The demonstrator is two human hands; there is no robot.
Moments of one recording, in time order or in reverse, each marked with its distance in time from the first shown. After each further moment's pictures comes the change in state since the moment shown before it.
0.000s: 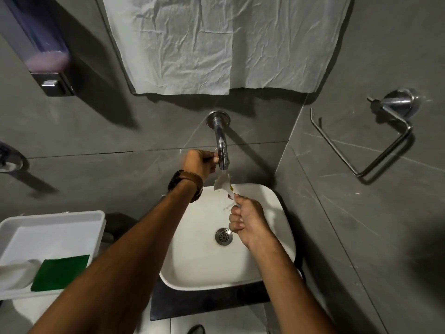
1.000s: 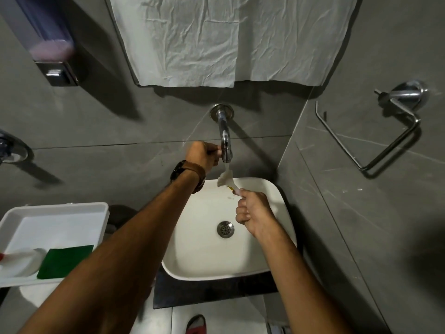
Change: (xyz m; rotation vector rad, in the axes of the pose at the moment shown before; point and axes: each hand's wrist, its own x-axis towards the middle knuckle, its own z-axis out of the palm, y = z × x) left_hand -0.004 0.006 -0.001 0.280 -0.006 0.113; right_hand 0.015 -0.001 -0.009 -0.070 0.019 0.006
